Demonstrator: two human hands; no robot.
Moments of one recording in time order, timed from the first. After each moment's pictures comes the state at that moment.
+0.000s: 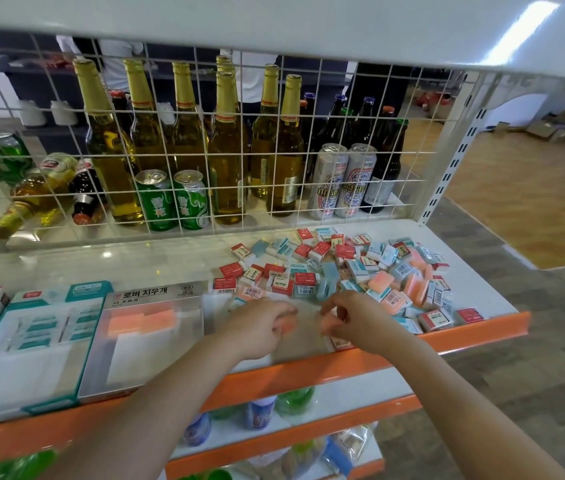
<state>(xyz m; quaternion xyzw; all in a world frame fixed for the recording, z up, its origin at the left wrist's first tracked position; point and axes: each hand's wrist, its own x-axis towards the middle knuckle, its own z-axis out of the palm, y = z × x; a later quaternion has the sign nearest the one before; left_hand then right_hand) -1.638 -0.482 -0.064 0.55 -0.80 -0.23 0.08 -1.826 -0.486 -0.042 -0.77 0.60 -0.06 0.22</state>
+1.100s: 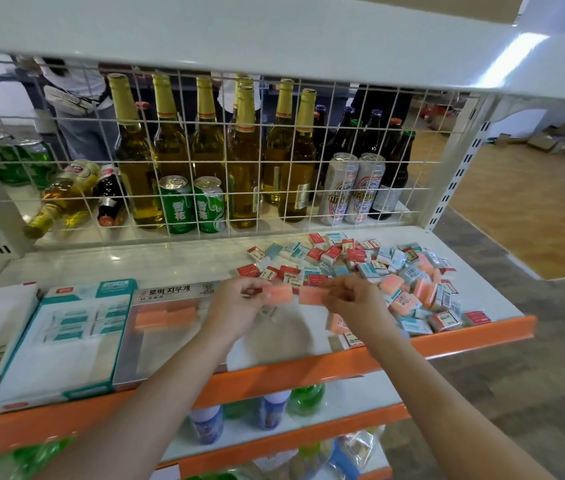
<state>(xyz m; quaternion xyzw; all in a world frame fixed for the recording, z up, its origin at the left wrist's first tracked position) -1.603 -0.468 -0.049 0.62 -0.53 -0.37 0.44 -1.789 -0.472 -0.038 -0.60 0.60 -0.37 0.38</state>
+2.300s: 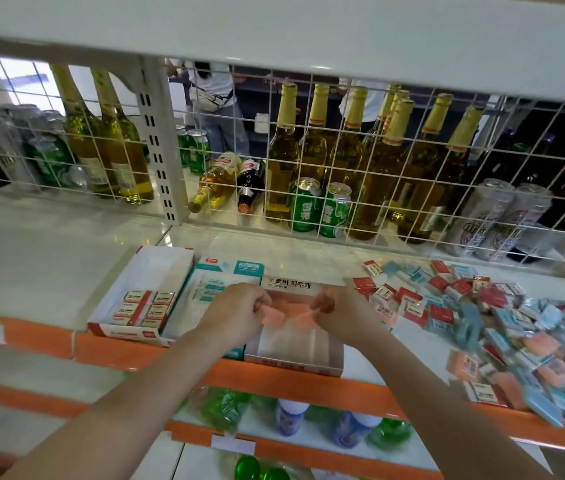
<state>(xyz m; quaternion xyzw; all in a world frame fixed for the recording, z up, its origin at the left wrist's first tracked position) -1.458 -0.410 -0.048 0.76 -0.59 -0.15 0.23 -1.624 -0.486 -0.047 -0.81 0.50 -0.12 0.29</state>
